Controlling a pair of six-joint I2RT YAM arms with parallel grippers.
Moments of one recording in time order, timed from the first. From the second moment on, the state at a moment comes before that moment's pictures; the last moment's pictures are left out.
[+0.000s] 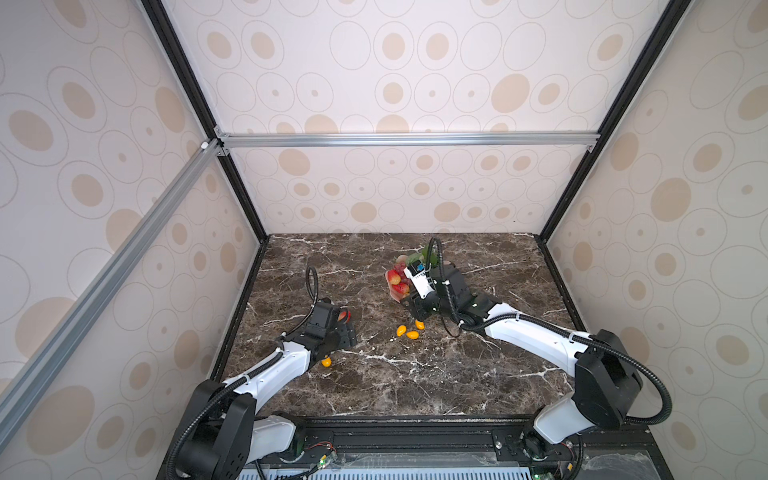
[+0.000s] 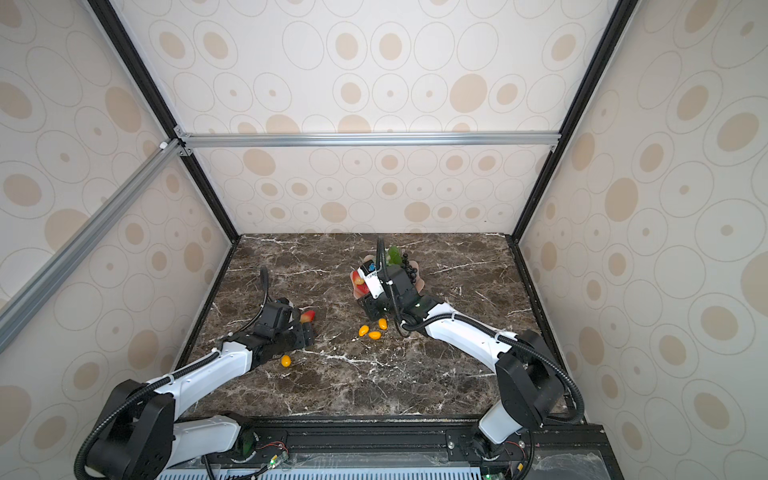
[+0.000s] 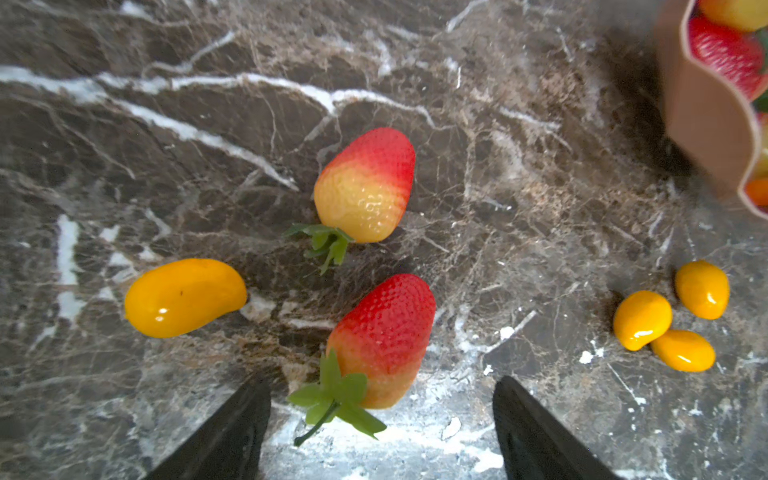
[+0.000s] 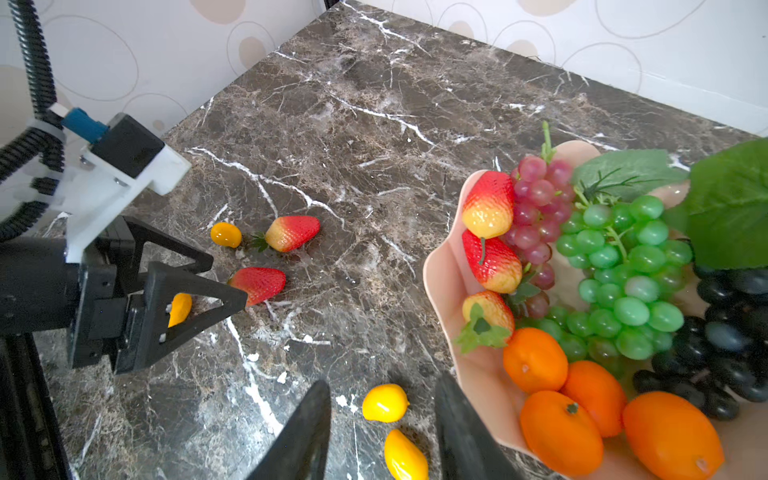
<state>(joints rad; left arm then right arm) -0.35 1.26 0.56 -0.27 -0.03 -0.53 0.70 1.54 1.08 -0.16 -0.11 0.10</state>
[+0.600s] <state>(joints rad) -0.37 1.36 0.56 -0.25 0.05 -0.50 0.67 1.48 1.05 -0.16 -0.08 0.09</state>
